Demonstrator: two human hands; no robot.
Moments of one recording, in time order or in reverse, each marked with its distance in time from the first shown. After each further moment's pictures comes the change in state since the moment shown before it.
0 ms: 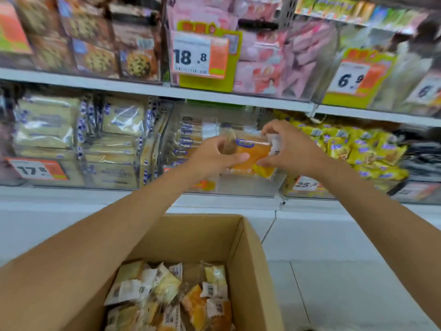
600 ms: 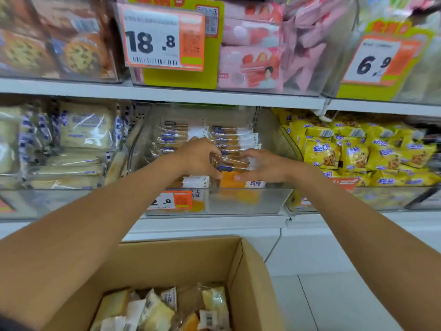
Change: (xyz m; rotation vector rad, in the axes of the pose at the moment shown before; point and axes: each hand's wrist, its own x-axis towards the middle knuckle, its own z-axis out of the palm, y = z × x) left_hand 0.112 -0.056 -0.020 0.806 -0.215 0.012; right_hand 0.087 0.078 0.093 0.155 -0.390 0.195
